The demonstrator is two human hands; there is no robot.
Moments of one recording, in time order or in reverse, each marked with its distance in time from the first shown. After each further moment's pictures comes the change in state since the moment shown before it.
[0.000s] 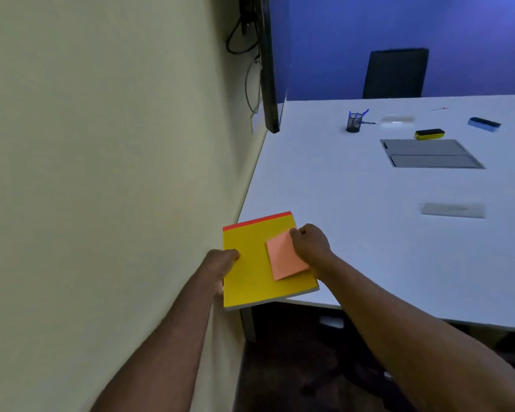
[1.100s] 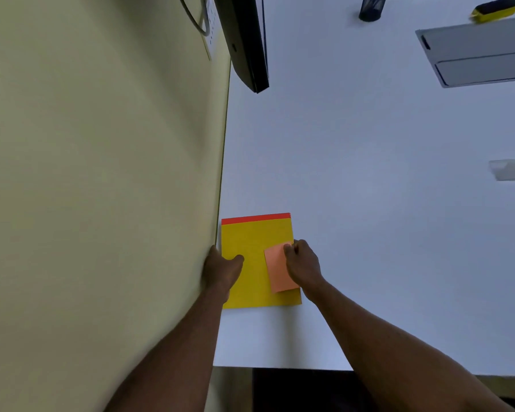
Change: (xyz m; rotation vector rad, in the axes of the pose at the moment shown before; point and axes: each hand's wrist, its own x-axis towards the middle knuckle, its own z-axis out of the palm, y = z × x) left_hand 0.325 0.019 0.067 0.498 0.160 -0.074; right_hand 0.271 0.089 0.134 0.071 -0.054 0.325
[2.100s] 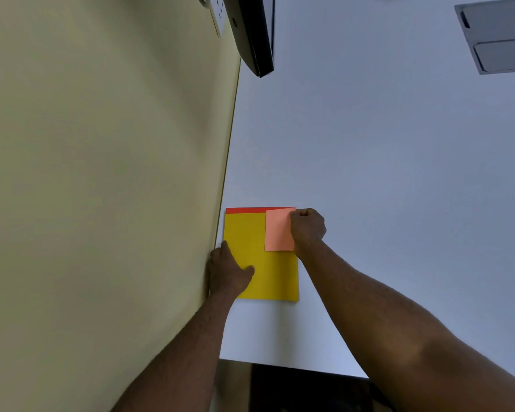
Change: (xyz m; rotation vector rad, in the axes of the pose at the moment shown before) left_hand -0.006 -0.021 0.019 0.487 0.009 0.155; right_hand 0.072 -0.036 0.001 0.308 0.233 0.215
